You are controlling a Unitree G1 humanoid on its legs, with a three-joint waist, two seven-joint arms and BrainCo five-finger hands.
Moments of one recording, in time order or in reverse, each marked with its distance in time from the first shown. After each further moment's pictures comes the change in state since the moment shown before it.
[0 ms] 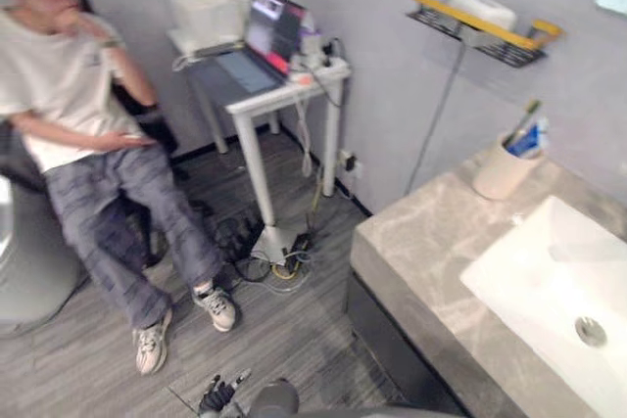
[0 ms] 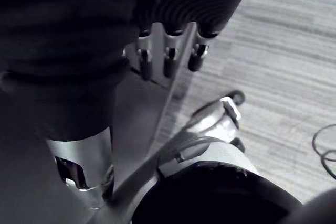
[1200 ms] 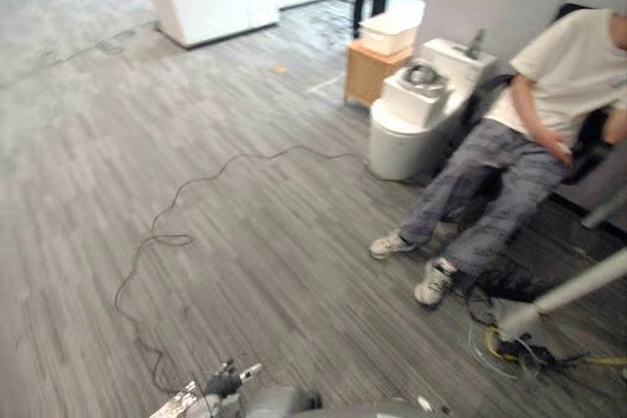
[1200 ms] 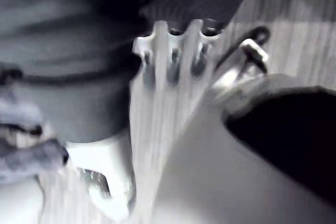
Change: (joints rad) left arm -0.048 0.060 -0.058 0.062 0.100 0.051 -0.080; right arm -0.098 -0.003 -0.073 0.035 0.023 0.034 0.025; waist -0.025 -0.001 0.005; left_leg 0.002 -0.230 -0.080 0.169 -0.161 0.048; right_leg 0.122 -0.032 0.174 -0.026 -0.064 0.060
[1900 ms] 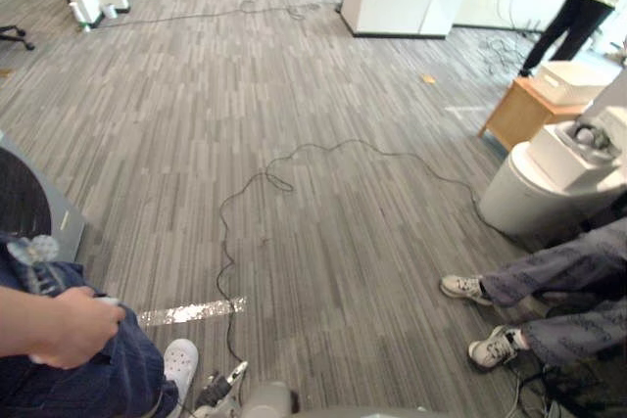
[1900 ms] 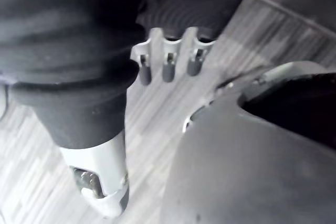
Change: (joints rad) left arm 0.014 0.008 0.004 0.030 -0.154 -0.023 0.009; right arm 0.003 0.040 -0.024 0.042 -0.009 -0.005 -0.010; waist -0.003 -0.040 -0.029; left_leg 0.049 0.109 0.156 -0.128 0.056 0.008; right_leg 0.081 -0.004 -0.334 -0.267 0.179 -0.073
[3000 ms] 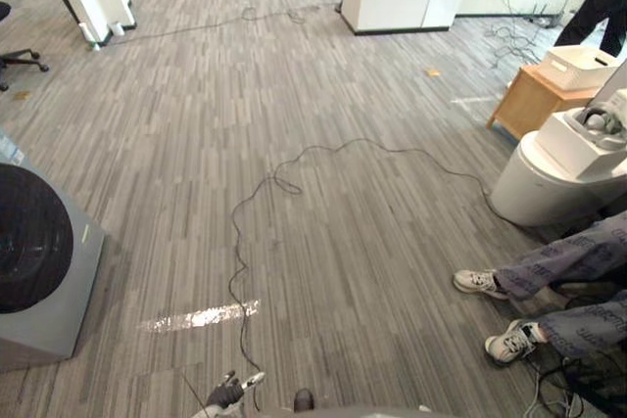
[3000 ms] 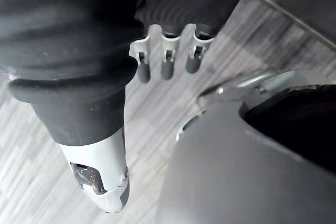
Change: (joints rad) left arm -0.008 0.020 -0.126 0.037 0.062 -0.019 0.029; right arm -0.065 -0.058 0.053 0.080 -0.054 -0.012 -0.021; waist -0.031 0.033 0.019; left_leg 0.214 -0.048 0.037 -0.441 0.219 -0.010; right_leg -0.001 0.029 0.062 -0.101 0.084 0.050
